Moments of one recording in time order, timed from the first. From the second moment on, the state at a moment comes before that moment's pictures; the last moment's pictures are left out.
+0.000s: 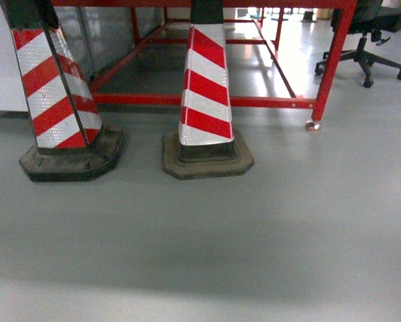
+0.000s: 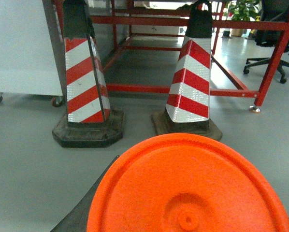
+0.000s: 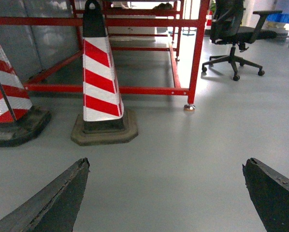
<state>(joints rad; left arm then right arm) 0.00 0.01 0.01 -0.01 0.00 -0.01 0.00 0.00 0.01 0.00 0.00 0.00</state>
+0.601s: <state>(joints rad) 0.00 0.01 0.01 -0.01 0.00 -0.01 0.00 0.00 0.01 0.00 0.00 0.00</state>
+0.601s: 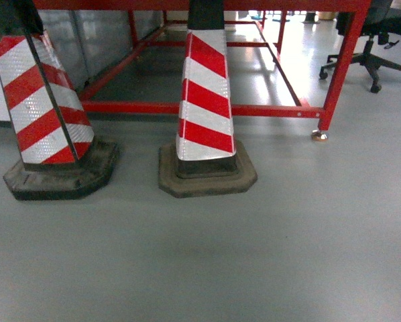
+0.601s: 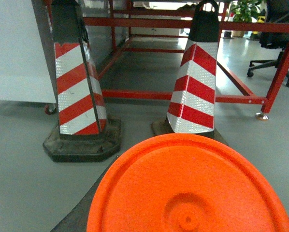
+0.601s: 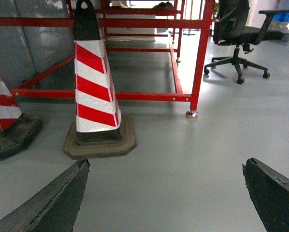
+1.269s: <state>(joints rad) 0.00 0.01 0.01 -0.01 0.00 -0.01 0.00 0.00 0.01 0.00 0.00 0.00</state>
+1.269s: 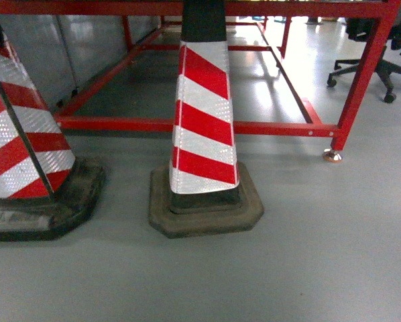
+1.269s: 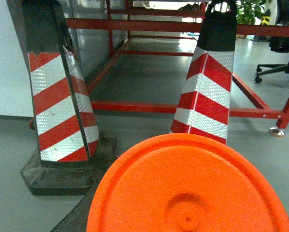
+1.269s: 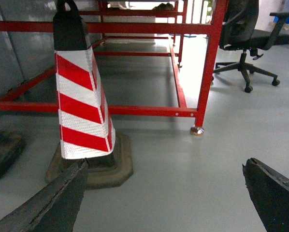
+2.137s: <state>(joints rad) 0.00 0.01 0.01 -0.01 0.00 -0.01 0.00 0.00 0.01 0.00 0.00 0.00</state>
